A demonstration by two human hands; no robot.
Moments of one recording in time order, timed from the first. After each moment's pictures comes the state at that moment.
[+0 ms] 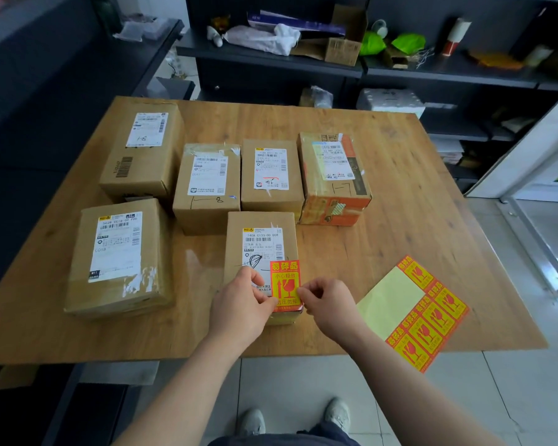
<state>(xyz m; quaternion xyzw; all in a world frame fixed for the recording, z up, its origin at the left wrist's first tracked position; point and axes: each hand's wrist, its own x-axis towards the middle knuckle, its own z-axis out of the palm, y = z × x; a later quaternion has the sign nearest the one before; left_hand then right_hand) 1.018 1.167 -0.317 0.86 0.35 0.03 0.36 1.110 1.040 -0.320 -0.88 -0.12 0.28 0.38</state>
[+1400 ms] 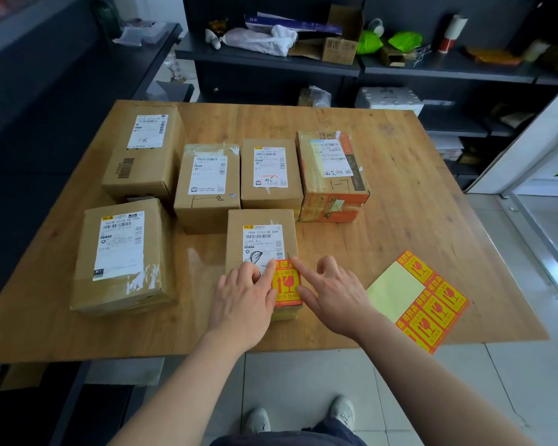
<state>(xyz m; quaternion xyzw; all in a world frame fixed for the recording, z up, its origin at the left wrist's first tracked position) 1.016 1.171 -0.340 0.98 0.18 0.01 0.07 1.128 1.024 -0.326 -0.90 -0.43 0.09 0.05</state>
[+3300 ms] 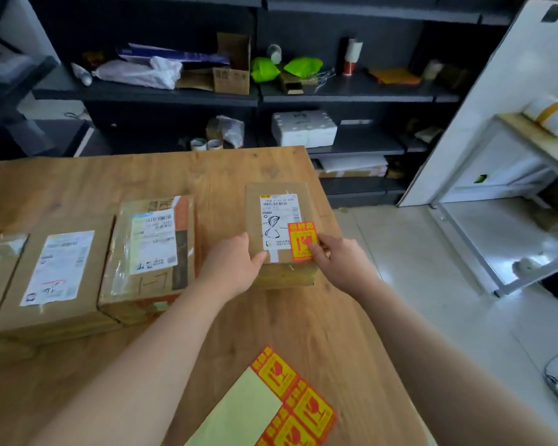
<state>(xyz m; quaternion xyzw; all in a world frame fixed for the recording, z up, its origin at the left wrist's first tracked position) 1.402 1.046 -0.290 0.95 0.19 -0.02 0.26 1.488 0.854 -0.288 -0.93 -0.25 0.07 0.24</state>
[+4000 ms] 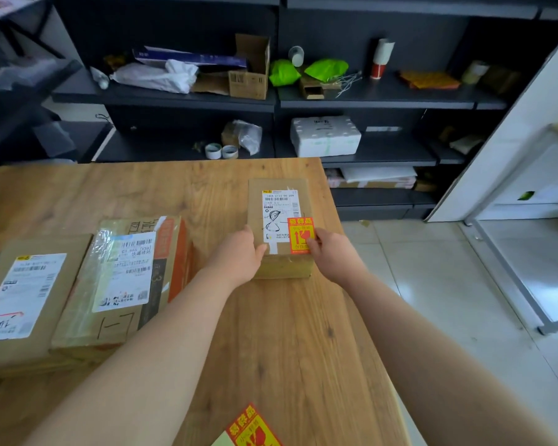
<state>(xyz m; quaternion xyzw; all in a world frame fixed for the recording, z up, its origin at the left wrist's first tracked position) 1.506 1.061 -0.317 0.95 0.22 -0.02 0.21 1.604 0.897 -0.328 -0.92 -0.25 0.13 0.26</state>
